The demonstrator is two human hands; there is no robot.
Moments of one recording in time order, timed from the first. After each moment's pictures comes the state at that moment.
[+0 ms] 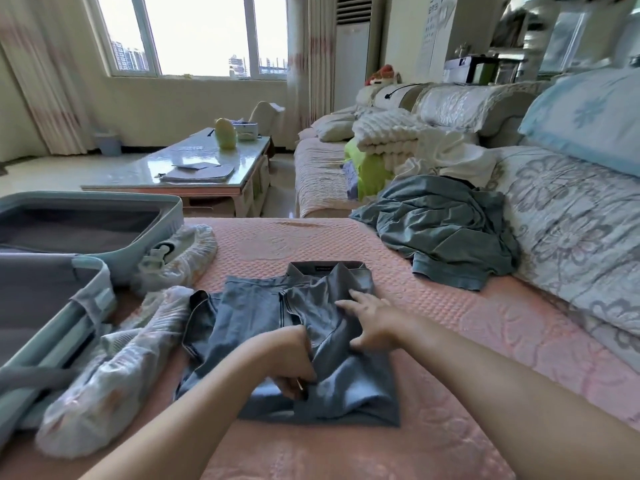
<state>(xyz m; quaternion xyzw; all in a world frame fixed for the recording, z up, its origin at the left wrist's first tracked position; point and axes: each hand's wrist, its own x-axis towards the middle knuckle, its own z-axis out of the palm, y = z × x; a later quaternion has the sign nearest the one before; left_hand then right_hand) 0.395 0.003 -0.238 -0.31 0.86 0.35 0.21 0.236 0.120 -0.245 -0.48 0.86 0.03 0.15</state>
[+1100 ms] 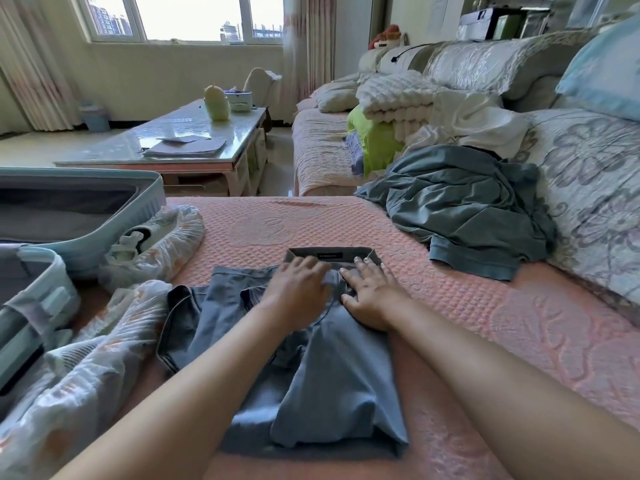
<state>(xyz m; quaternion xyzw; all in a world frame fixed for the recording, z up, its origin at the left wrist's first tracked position) 0.302 -0.067 -0.274 -0.15 0.98 0.01 -0.11 0.177 0.057 -0.291 -0.43 0.90 0.02 0.10</state>
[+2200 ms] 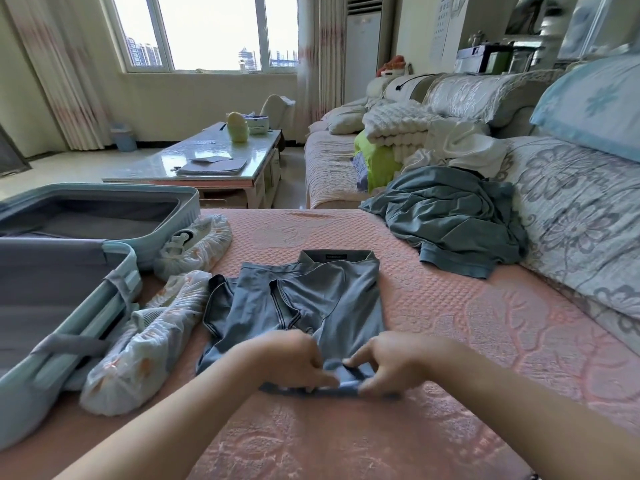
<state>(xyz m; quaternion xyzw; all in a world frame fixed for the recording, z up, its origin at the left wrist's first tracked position) 0.441 0.014 -0.242 -0.08 0.98 0.07 0.16 0.305 0.179 -0.237 -0.53 0.81 0.05 0.25</state>
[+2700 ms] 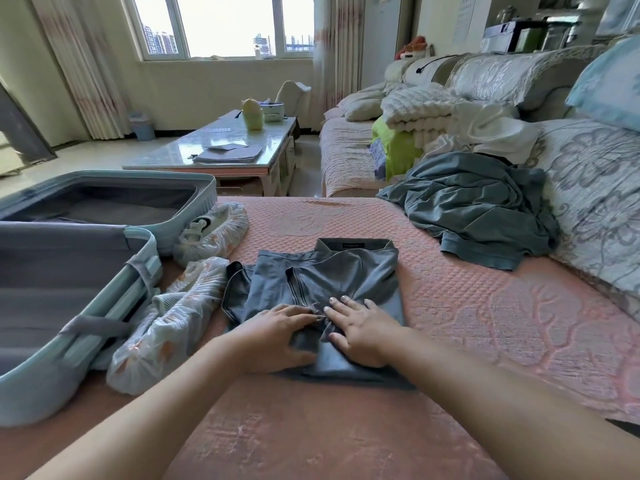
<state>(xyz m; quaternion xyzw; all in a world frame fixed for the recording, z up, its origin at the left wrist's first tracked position) 0.471 -0.043 -0.268 -0.10 0.99 0.09 0.06 0.310 0.102 -0.284 -0.58 0.81 0.09 0.09</state>
